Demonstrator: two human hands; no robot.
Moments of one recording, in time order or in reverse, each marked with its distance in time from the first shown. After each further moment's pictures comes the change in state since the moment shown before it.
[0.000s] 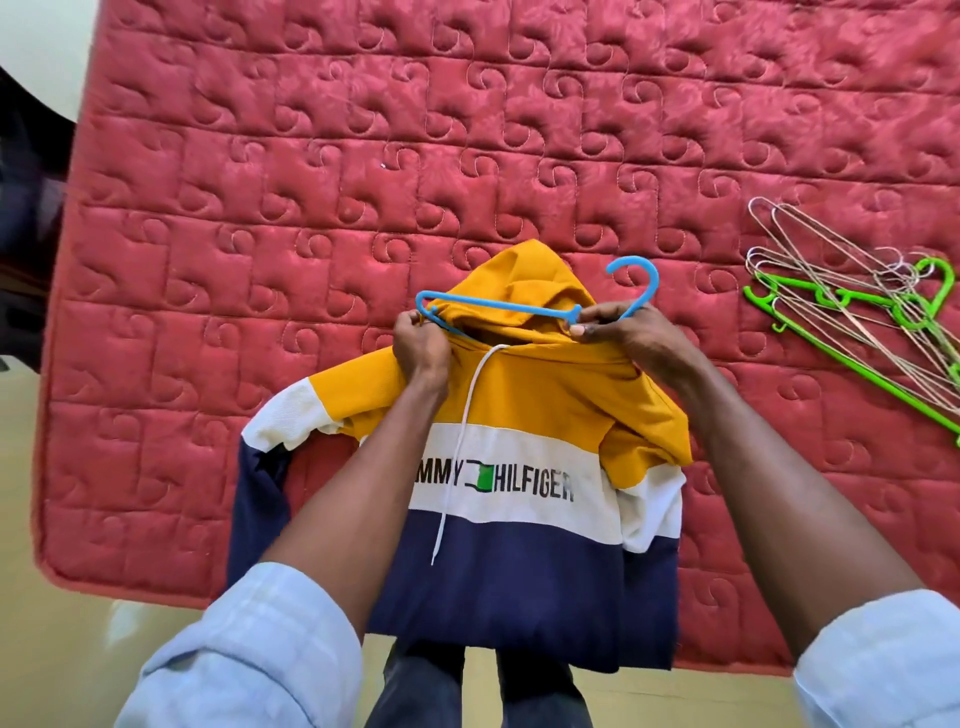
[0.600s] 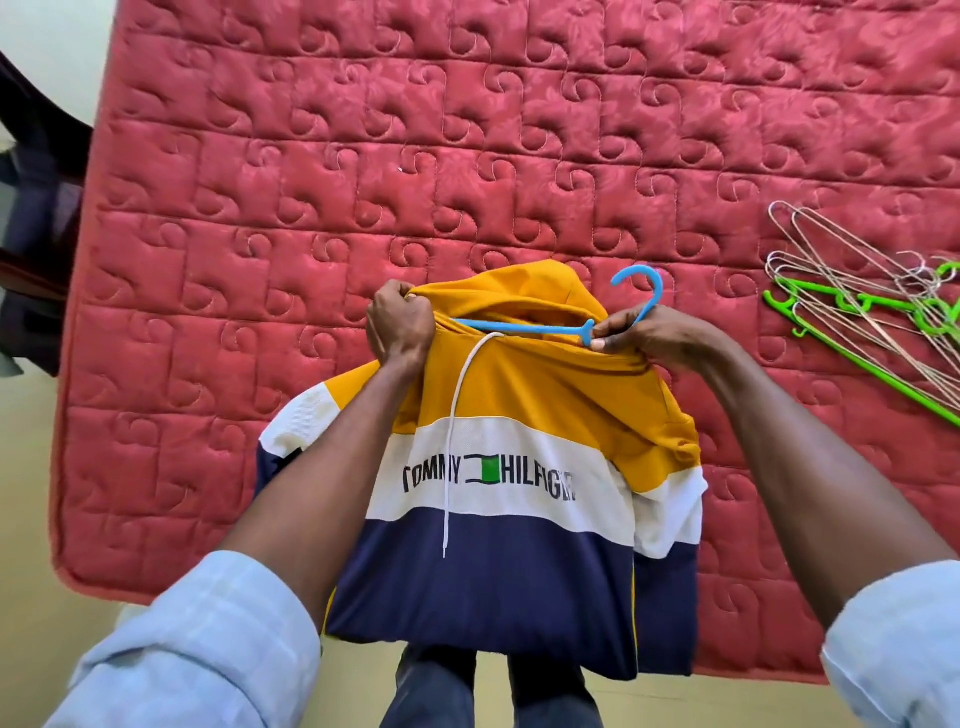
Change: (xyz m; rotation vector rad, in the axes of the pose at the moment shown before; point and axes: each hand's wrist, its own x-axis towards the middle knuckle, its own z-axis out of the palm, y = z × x) left_hand 0.035 0.030 -0.042 0.355 0.038 0.367; right_hand 0.020 -0.012 -0.006 -0.167 -0.216 0.152
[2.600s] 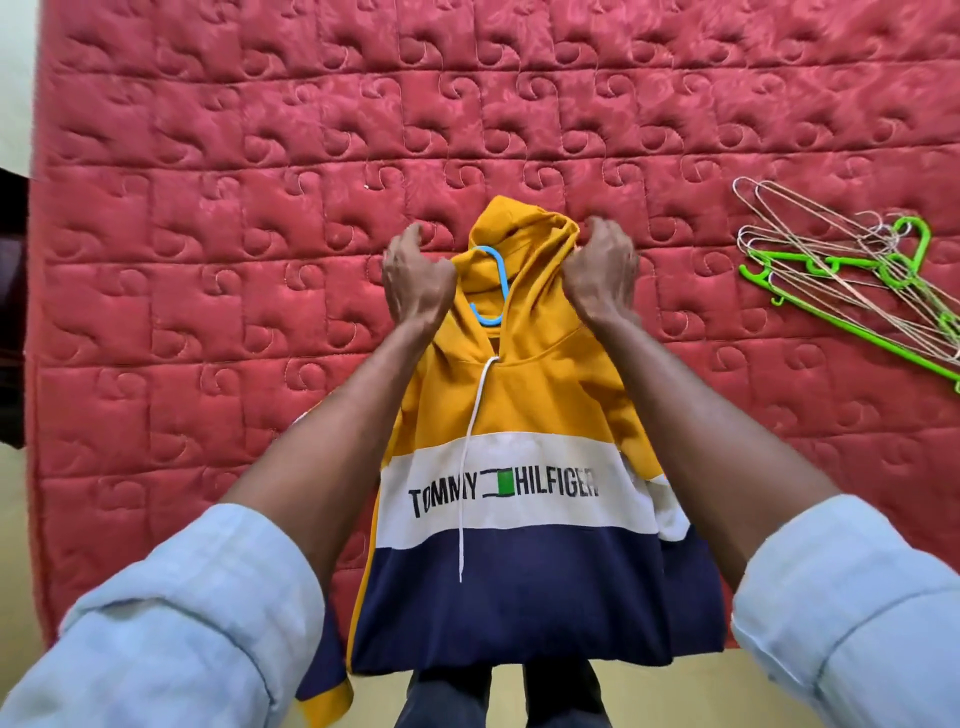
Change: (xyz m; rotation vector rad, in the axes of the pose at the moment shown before) left_hand 0.038 0.047 0.027 -0.052 -0.164 0.258; right_hand 0.053 -0.064 0.047 -0.405 1.132 -0.019
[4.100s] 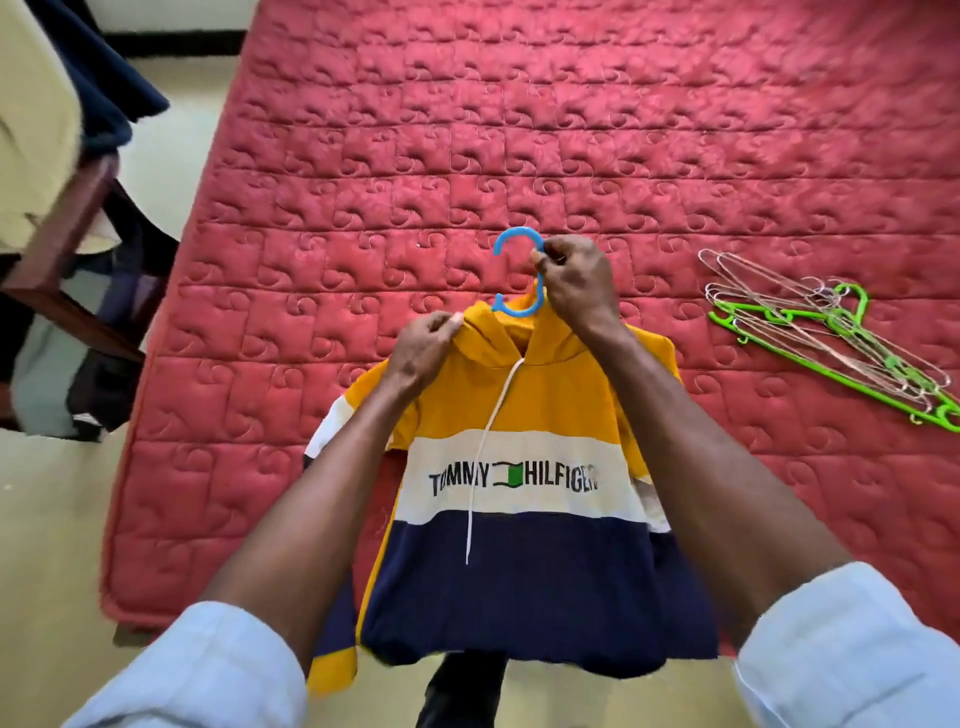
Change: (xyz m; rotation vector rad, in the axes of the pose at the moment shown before) left_hand -0.109 -0.018 -0.103 -0.143 -0.340 0.129; right_hand -0.102 -0.066 -0.110 0.467 -0.036 -0.294
